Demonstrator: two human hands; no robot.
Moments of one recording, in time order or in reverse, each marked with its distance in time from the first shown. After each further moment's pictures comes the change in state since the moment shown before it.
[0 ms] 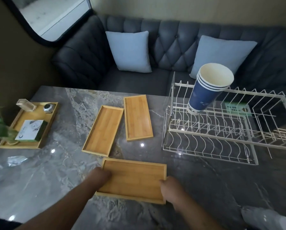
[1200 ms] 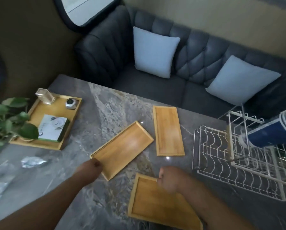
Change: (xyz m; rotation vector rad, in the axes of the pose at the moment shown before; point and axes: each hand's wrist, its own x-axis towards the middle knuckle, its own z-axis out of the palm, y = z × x) left_hand 0.142 -0.103 -0.144 0.125 0.015 0.171; right_hand 0.018 -0.204 0.030 -0.699 -0.168 -0.299
